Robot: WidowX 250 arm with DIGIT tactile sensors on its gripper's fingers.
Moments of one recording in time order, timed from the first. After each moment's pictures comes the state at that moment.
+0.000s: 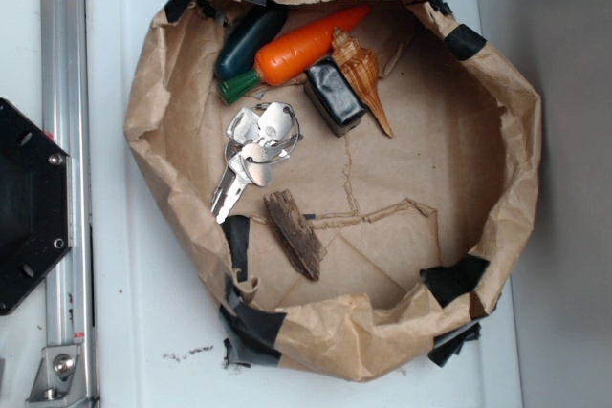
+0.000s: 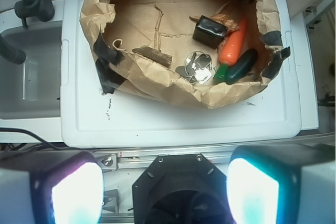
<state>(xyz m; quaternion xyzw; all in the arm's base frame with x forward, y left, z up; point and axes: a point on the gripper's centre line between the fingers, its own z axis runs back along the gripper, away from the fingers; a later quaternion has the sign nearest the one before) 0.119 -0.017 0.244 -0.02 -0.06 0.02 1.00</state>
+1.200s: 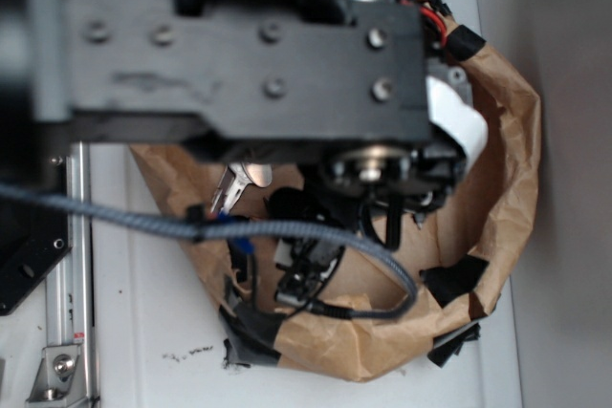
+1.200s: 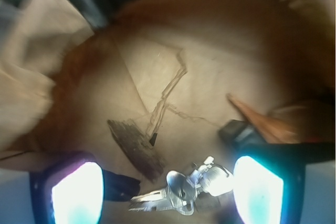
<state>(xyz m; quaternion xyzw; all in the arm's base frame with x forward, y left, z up) 0.262 -0.002 0.109 -0.03 -0.01 -0.19 0.98</state>
